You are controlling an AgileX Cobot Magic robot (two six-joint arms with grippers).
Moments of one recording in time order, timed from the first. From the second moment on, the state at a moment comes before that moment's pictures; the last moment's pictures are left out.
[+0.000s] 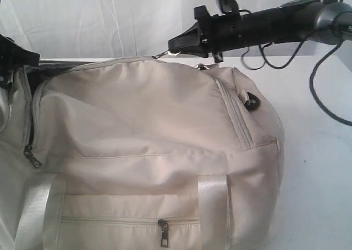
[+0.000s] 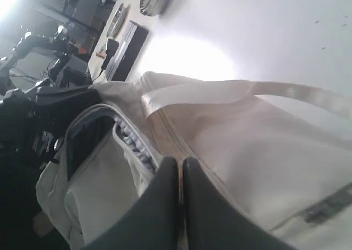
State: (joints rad) left arm -0.07 1.42 -1.06 -0.39 0.40 0.53; right arm 0.27 2.23 -1.83 1.40 1.22 -0.83
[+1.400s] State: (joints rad) left arm -0.07 1.42 -1.06 -0.40 0.40 0.53; right arm 0.08 1.83 -1.53 0.97 1.22 -0.69
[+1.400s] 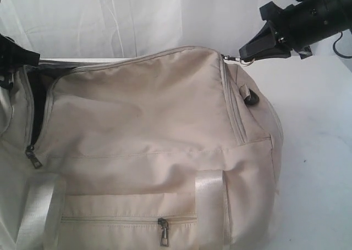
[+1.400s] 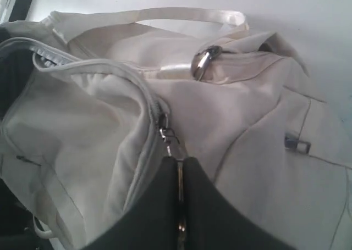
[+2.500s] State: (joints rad) left arm -0.07 1.42 -1.06 -0.39 0.40 0.53; right arm 0.19 1.21 -0.89 0.84 1.20 -0.72
